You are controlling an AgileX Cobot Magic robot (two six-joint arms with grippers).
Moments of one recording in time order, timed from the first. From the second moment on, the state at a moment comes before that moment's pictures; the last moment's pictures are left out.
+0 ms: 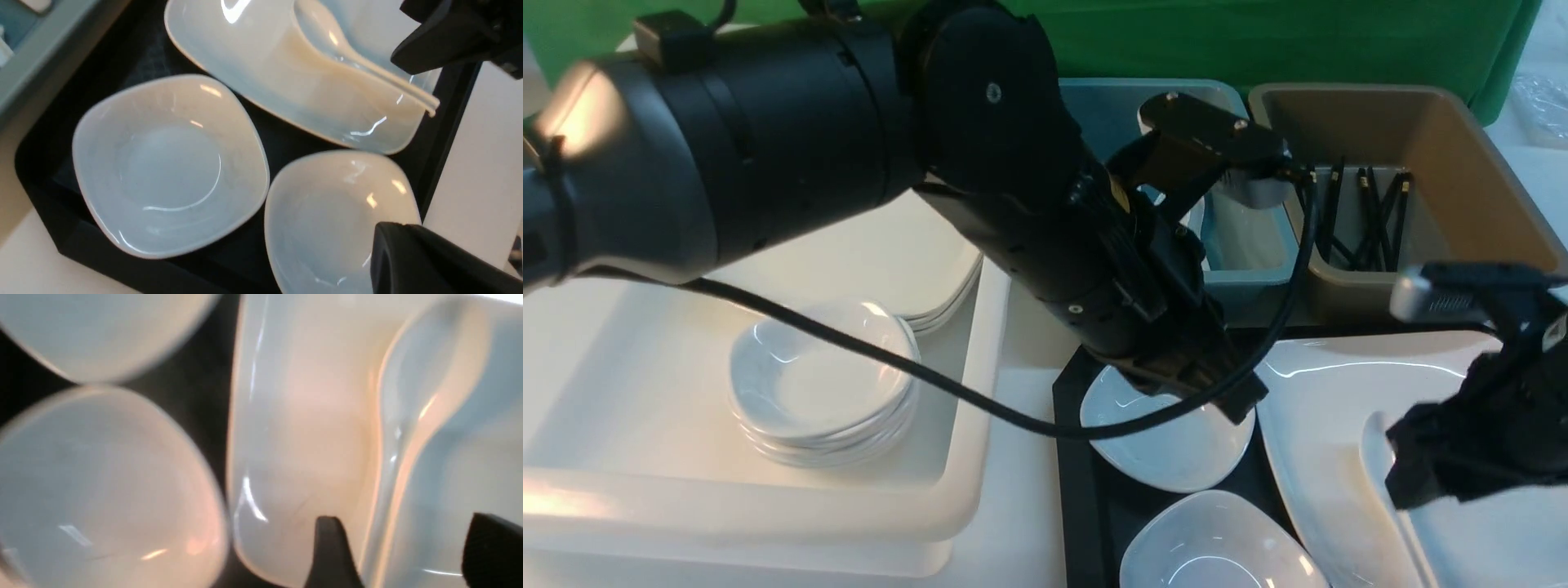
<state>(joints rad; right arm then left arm) 0.18 1.45 -0.86 0.19 0.77 -0.07 -0.77 1.67 -1.45 -0.37 0.93 0.36</state>
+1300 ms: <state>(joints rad) 0.19 1.80 -1.69 0.39 0.73 -0.17 -0.64 1.56 -1.40 -0.14 0.31 0.04</state>
